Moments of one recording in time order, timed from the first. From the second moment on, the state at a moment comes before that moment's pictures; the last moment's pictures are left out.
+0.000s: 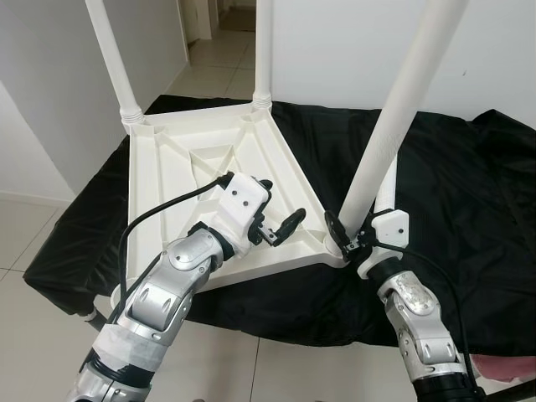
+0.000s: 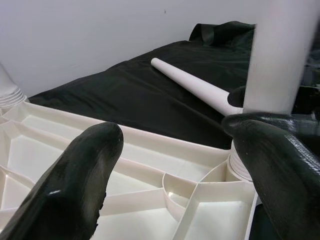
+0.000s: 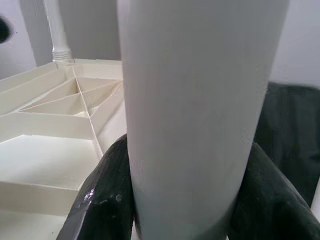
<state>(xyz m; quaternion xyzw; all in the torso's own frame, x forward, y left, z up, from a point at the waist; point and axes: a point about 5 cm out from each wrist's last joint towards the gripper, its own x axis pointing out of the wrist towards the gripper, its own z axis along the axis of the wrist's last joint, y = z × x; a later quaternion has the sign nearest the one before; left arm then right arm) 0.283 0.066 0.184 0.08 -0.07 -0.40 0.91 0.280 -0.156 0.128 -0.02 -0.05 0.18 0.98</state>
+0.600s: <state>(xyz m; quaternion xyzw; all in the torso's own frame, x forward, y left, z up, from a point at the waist) 0.283 0.067 0.184 0.08 -0.07 -0.40 0.91 0.281 -0.158 0.133 -0.02 -0.04 0.18 0.98</state>
